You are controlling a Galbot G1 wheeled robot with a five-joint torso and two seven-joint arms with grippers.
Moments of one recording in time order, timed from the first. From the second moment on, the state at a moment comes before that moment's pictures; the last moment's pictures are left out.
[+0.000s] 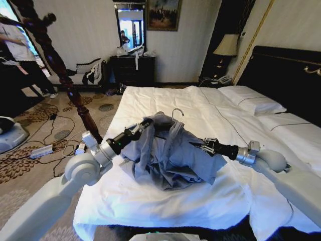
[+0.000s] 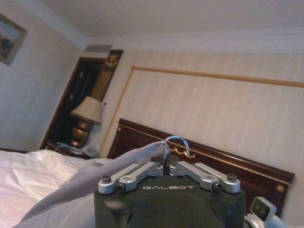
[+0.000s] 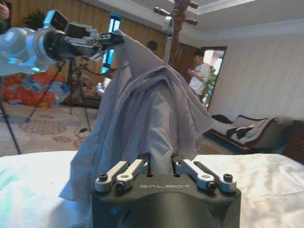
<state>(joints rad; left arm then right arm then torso) 0.91 -0.70 -0.18 -2.29 -1.31 0.17 0.08 -1.19 0.40 0.47 1.87 0.89 0.18 -0.80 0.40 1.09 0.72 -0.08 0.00</state>
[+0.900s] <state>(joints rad) 0.80 -0.65 0.10 -2.32 -1.22 0.18 0.10 -1.15 0.43 0.39 1.86 0.93 0.23 -0.93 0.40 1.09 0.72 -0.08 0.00</state>
